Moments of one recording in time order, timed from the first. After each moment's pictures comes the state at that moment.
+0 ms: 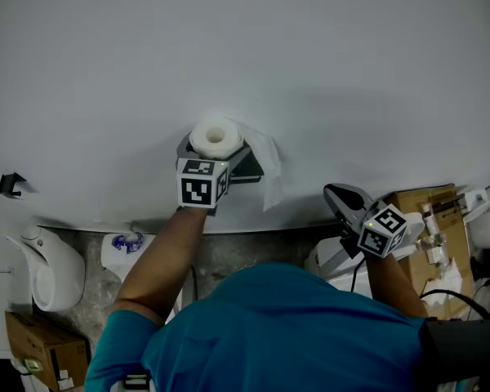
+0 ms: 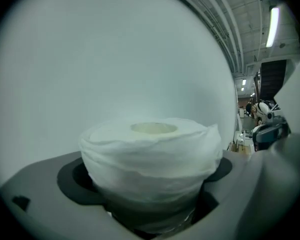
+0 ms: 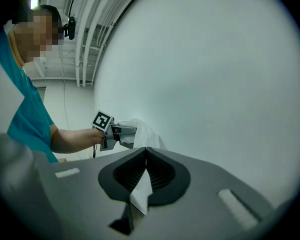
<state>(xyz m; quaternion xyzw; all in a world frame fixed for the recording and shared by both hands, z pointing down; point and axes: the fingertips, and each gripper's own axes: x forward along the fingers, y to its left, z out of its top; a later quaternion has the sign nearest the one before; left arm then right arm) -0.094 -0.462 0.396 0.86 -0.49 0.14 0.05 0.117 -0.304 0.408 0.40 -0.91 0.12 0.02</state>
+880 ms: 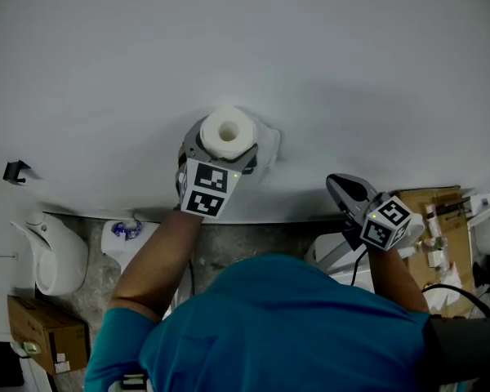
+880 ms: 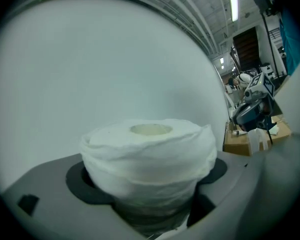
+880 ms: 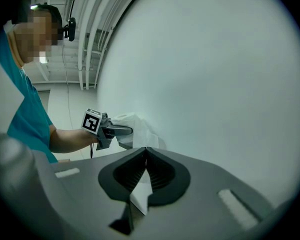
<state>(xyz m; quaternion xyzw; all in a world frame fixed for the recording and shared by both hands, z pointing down) -0.043 -0.424 0.363 0.86 -0.46 0.19 -0.11 0.147 -0.311 0.405 0.37 -0.92 0.11 0.01</state>
